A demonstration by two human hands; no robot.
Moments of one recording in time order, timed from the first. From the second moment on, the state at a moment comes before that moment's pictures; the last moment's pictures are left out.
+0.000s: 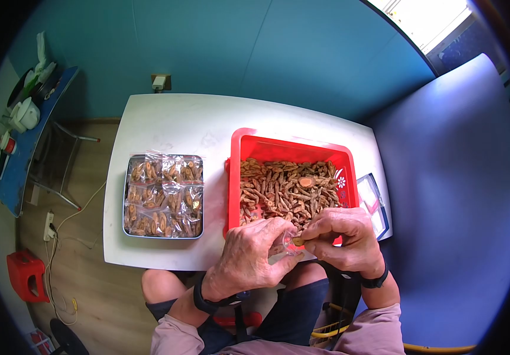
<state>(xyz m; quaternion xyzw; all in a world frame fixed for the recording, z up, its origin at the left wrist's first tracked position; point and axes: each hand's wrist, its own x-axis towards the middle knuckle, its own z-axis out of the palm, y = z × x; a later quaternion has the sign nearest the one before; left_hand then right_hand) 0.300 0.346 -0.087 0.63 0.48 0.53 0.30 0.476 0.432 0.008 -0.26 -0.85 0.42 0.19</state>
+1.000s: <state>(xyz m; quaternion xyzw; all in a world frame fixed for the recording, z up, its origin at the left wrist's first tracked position) 0.301 0.348 -0.087 0.64 0.49 0.52 0.28 0.479 0.438 0.002 -0.19 -0.92 0.33 0.07</state>
